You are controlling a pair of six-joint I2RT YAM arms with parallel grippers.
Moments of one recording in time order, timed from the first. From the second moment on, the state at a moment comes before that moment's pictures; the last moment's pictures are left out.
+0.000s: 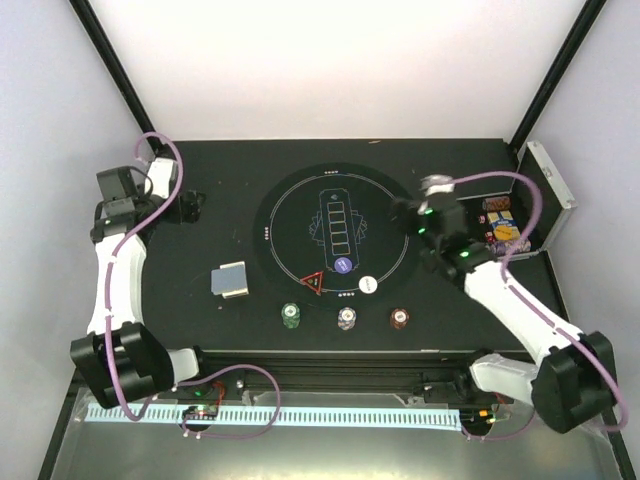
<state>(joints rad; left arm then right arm) 0.31 1.24 1.10 -0.49 0.50 0.23 0.34 1.15 0.81 -0.07 0.18 0.42</state>
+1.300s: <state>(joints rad) 0.34 1.21 1.09 -0.72 0.53 0.34 0.98 1.88 1.14 -0.38 0.00 0.47</state>
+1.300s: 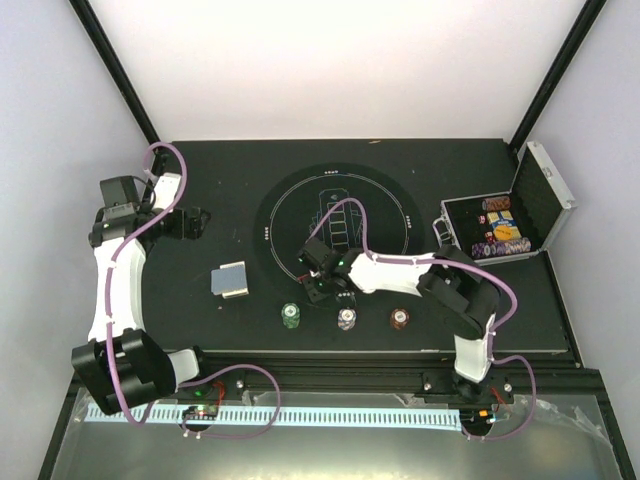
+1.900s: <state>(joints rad) 0.34 1.23 1.10 -0.76 0.53 0.34 0.96 2.22 1.65 -0.55 0.07 0.35</state>
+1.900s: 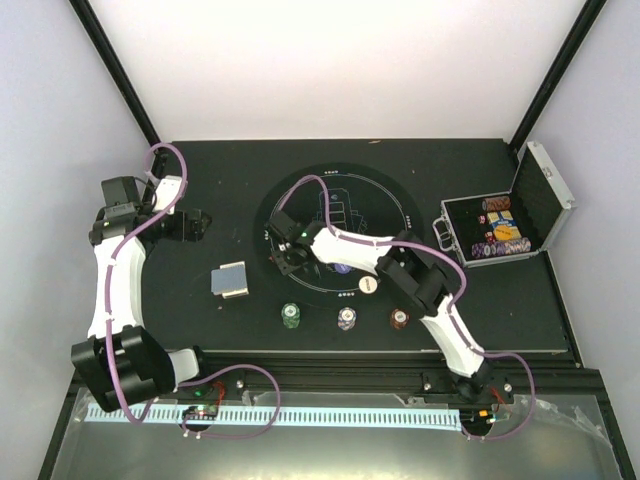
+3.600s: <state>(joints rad) 0.34 1.24 1.16 -0.86 0.55 0.36 0.80 1.91 1.20 -0.52 0.16 0.37</state>
